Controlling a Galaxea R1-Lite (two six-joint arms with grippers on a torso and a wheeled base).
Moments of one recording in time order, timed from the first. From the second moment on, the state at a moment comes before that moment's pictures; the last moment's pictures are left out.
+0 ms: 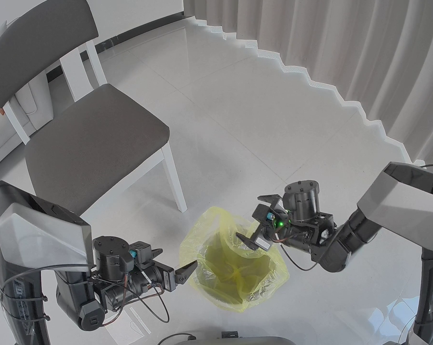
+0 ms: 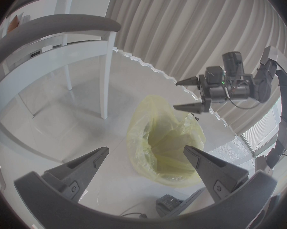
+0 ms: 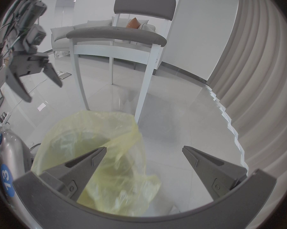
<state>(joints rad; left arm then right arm) -0.49 2.22 -0.25 -1.55 -0.10 -0.17 0.57 2.28 -0.98 -0.88 0.00 -0.61</state>
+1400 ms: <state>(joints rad) -0.56 2.33 -0.31 -1.55 -0.09 -0.15 0.51 2.38 -0.64 -1.28 -0.12 -0.64</state>
